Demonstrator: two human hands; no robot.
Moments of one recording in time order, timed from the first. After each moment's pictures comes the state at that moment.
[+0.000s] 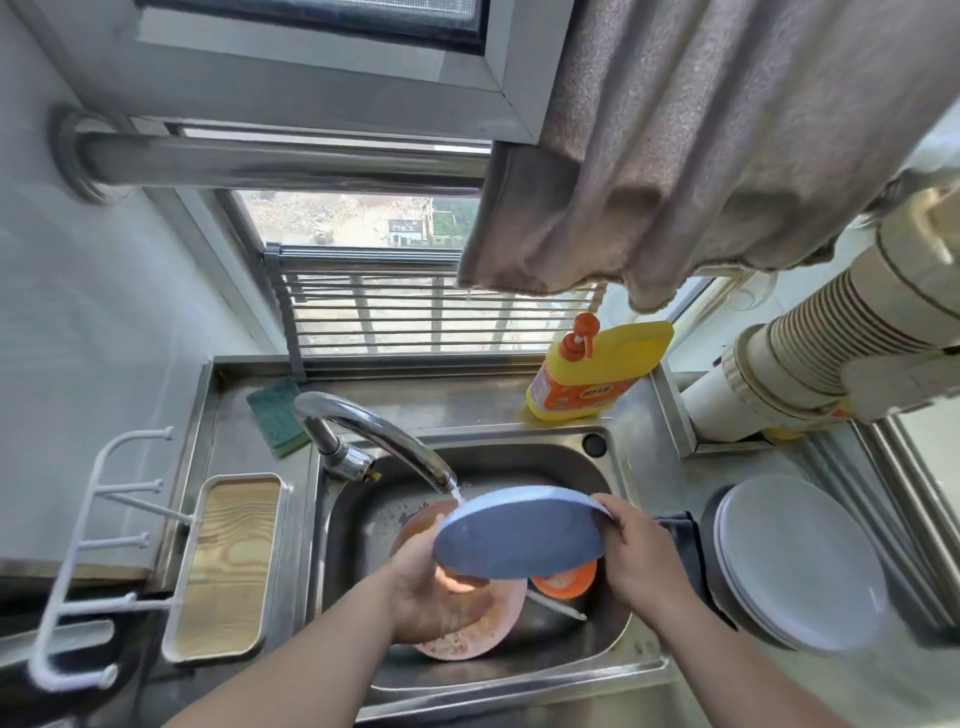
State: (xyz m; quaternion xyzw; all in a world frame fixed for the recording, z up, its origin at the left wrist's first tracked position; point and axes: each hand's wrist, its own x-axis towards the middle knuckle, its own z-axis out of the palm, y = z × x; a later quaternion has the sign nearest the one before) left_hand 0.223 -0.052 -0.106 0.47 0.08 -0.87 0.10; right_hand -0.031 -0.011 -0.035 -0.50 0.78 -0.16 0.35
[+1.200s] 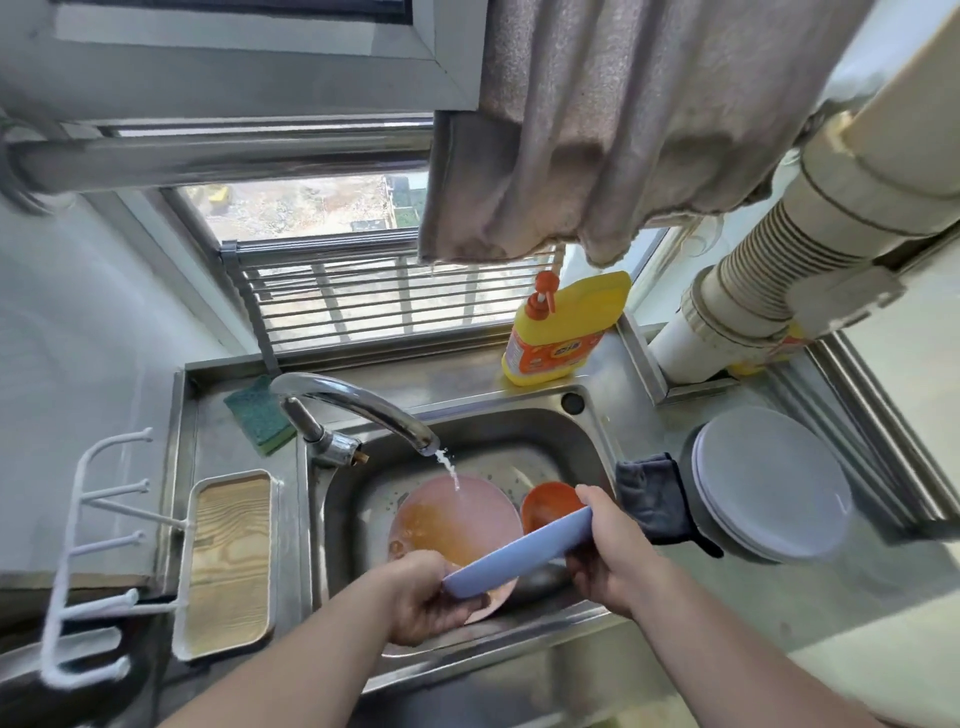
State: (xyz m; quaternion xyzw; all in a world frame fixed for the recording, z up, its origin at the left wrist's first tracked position) left_hand 0.235 -0.021 -0.120 0.60 -0.11 -0.79 -0.07; right_hand 0.007 0.022 -0.057 0.01 0.72 -0.35 0.60
